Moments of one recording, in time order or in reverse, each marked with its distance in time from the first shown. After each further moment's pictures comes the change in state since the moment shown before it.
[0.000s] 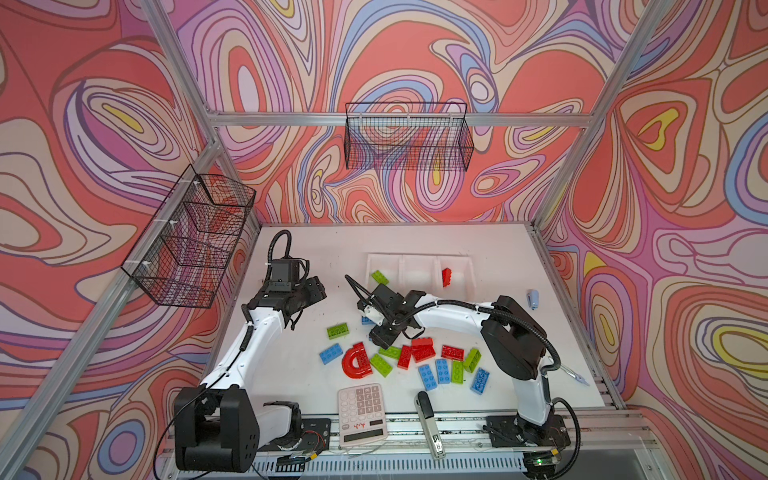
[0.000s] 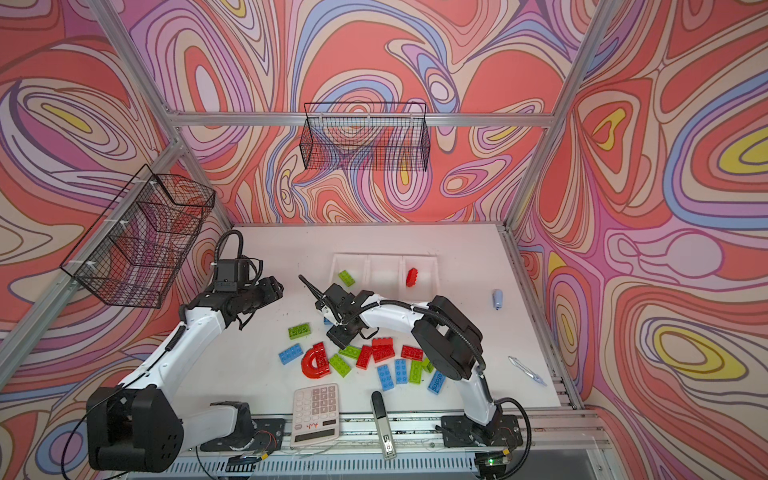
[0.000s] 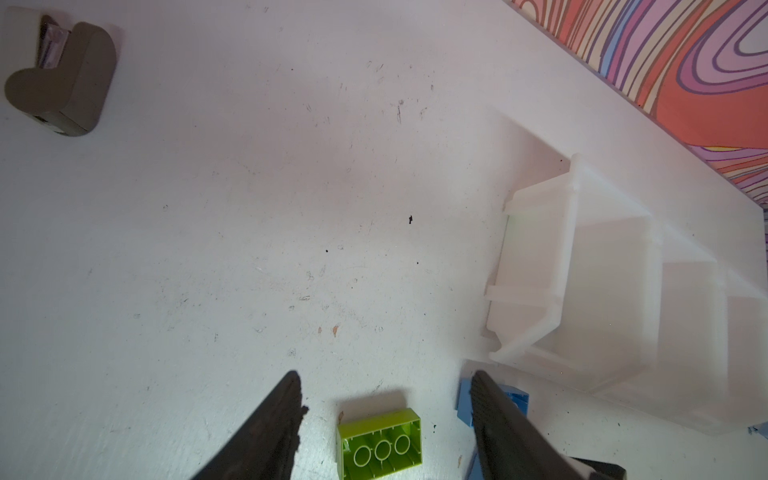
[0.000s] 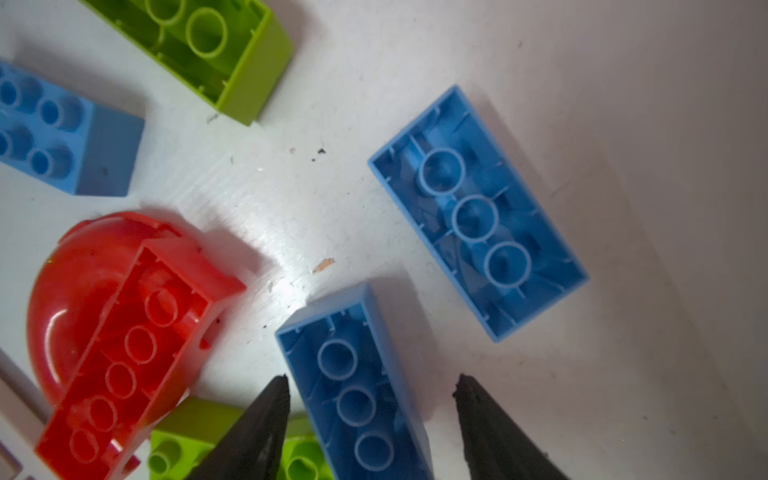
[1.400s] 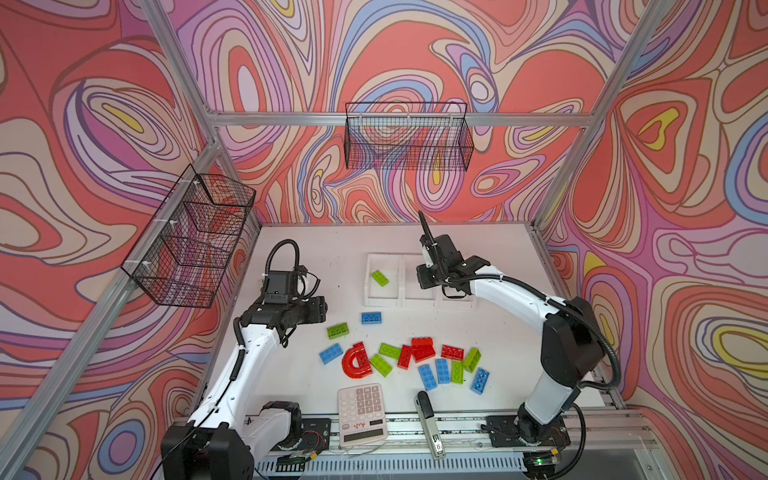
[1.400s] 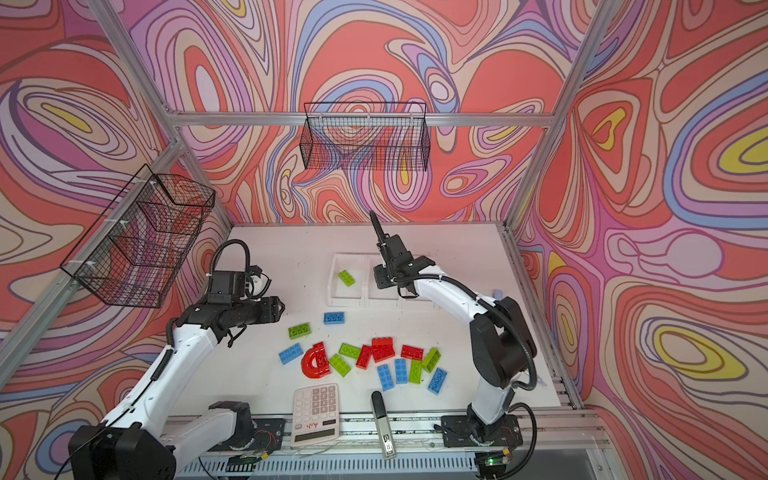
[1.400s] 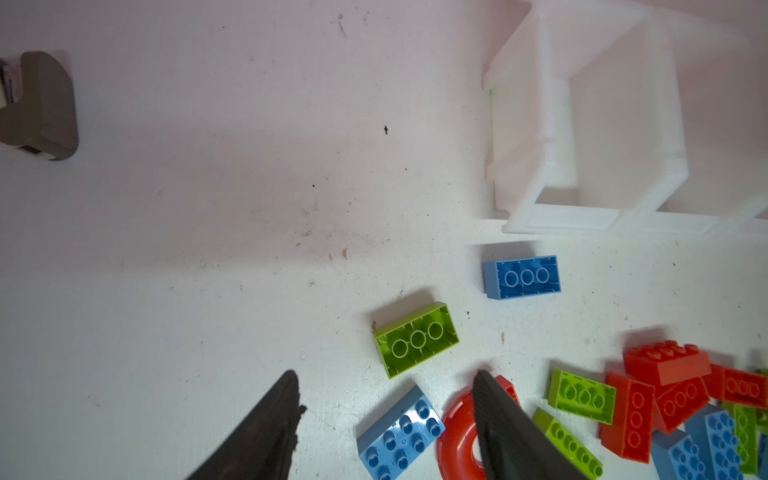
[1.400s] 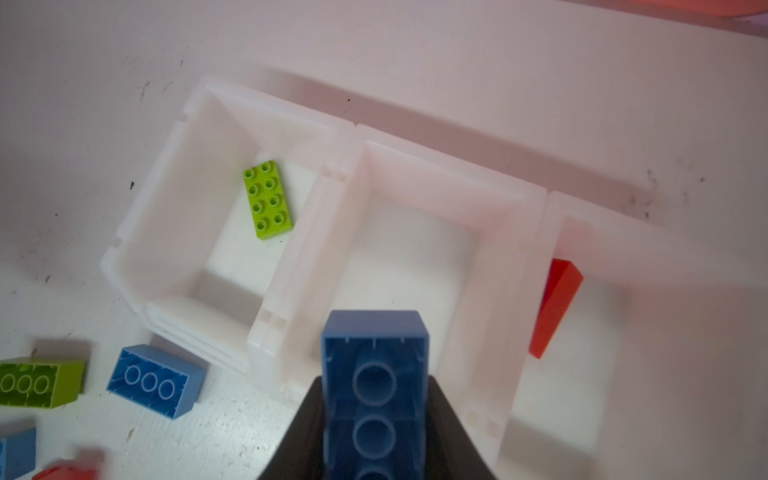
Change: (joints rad) left arm -0.034 -0.170 -0.044 -0.200 0.072 0.364; right arm -0.372 -0.244 -0.037 0.105 0.152 0.245
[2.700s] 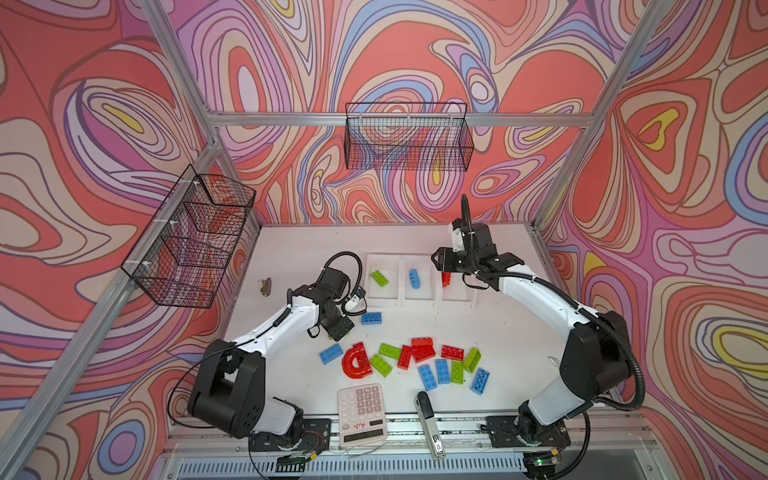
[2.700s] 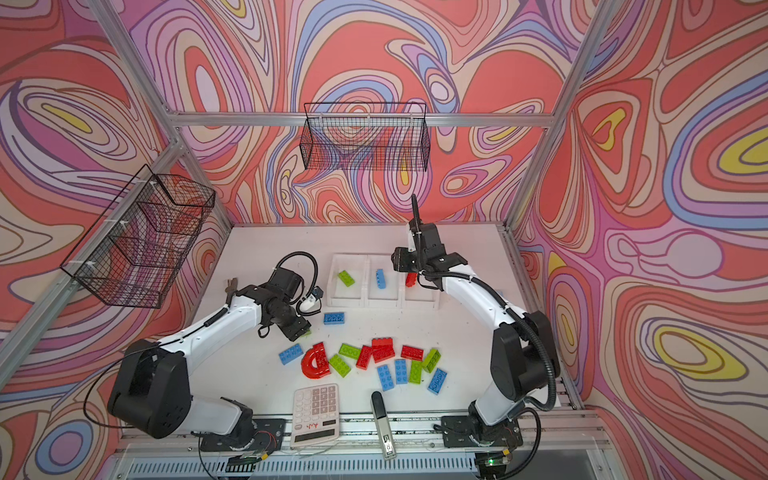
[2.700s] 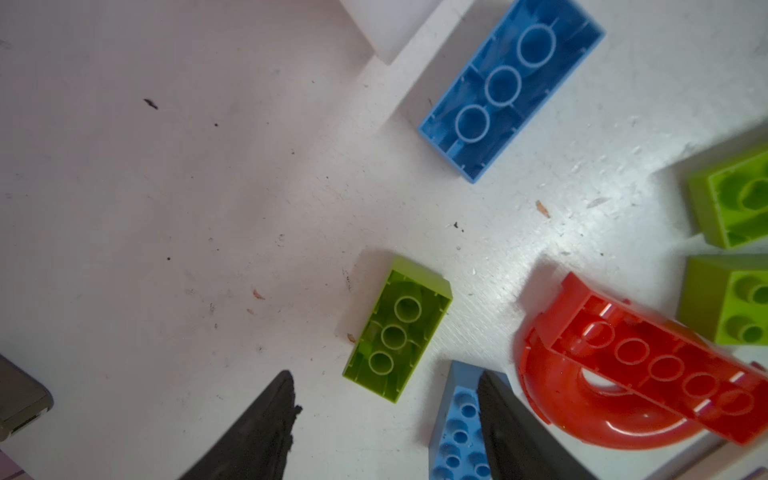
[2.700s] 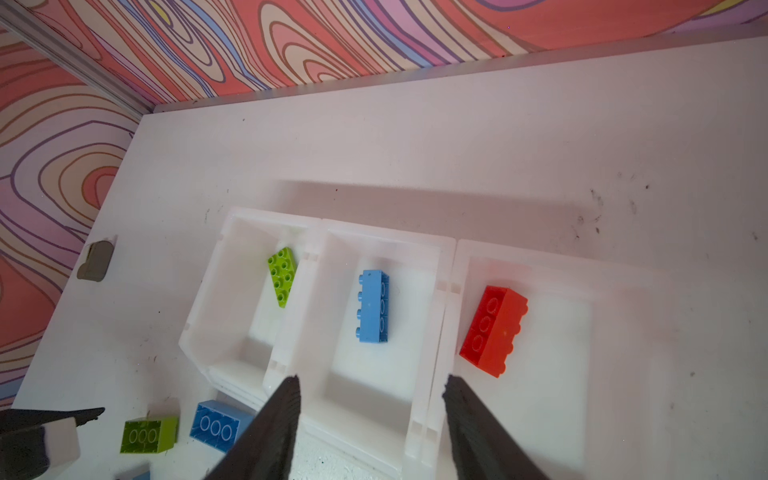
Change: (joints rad) left arm -0.306 0.386 0.092 -0.070 -0.221 0.607; right arm -0.182 -0.173 -0.106 0.117 -0.172 0.113
